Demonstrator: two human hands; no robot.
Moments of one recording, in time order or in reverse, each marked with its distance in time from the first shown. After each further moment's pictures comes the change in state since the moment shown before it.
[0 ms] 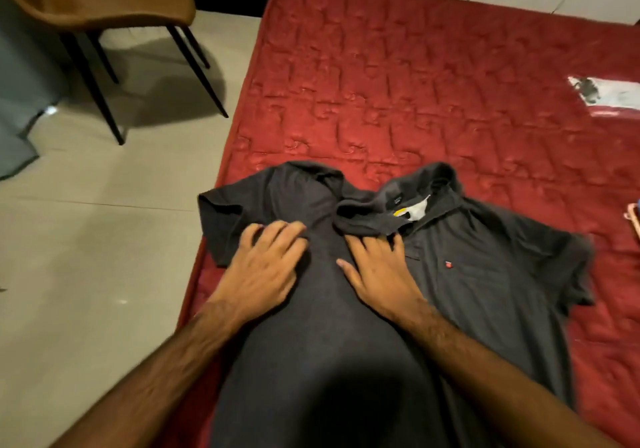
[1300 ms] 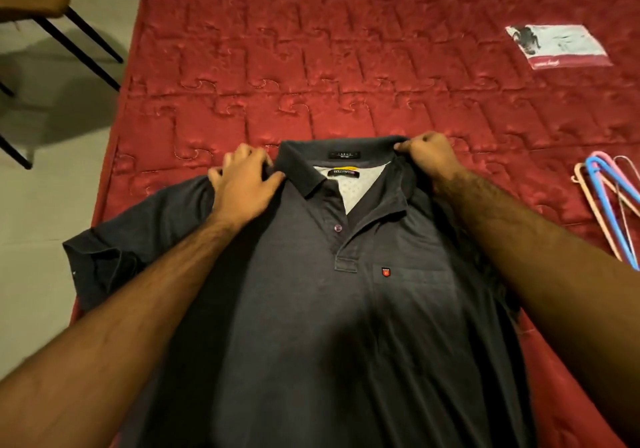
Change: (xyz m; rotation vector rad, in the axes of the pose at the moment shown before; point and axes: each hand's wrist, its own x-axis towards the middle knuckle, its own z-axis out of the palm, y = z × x) left_hand 0.218 0.013 0.064 -0.423 -0.109 -0.489; right_hand 0.102 0.259 -0.039 0.981 0.151 0.958
